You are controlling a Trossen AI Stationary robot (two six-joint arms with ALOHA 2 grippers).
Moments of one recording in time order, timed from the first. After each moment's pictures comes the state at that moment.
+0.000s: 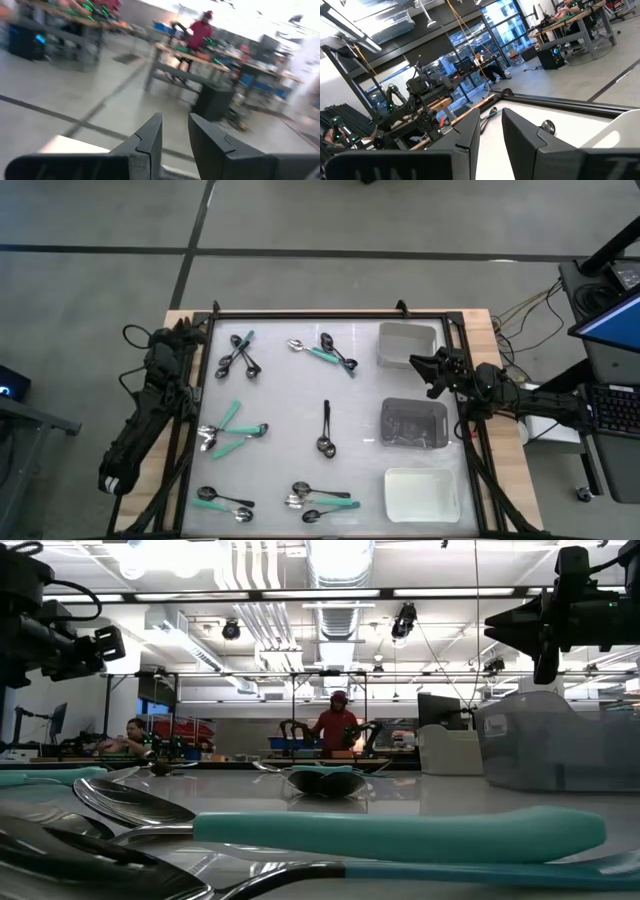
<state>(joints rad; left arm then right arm) 1.14 0.01 0.08 -0.06 -0.45 -0.30 -0.21 0.13 0.01 0.26 0.21 0.46</state>
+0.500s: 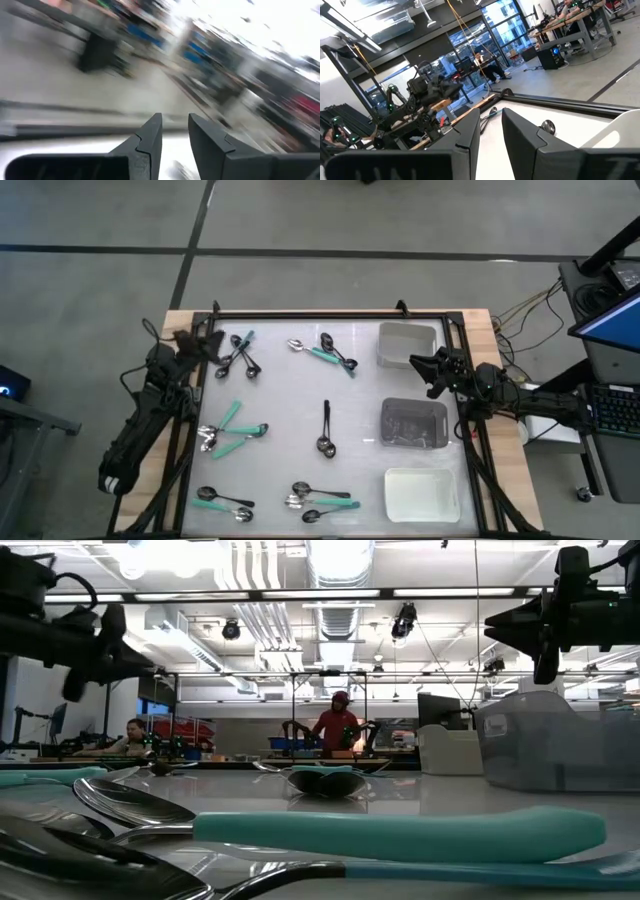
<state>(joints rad) 1.14 0.01 0.08 -0.11 0.30 -0.49 -0.21 0.13 0.01 0.26 0.21 0.46</state>
